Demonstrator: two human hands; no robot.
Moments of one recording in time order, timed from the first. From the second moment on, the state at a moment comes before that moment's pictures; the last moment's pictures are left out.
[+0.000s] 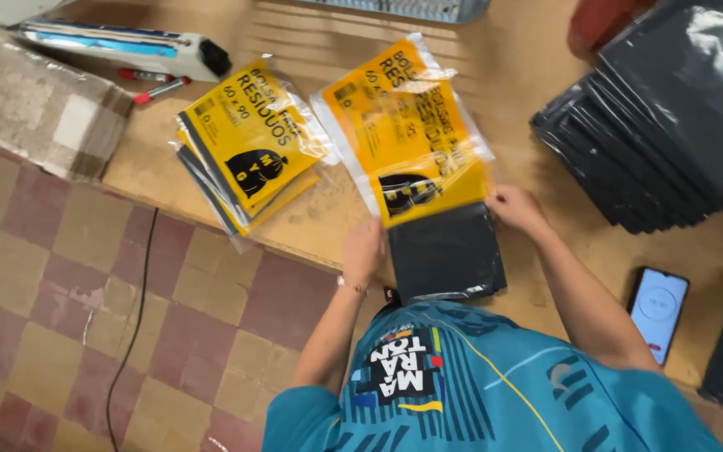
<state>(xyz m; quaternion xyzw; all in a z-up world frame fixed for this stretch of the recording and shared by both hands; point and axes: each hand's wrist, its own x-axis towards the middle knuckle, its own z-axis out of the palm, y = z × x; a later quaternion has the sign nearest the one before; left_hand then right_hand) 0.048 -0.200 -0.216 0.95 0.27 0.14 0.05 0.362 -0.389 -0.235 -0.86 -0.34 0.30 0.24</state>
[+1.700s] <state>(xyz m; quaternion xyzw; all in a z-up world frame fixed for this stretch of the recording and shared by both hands) 0.162 -0.233 -0.185 0.97 0.12 -0.07 0.19 0.248 -0.504 -0.162 -0.87 -0.47 0.08 0.11</state>
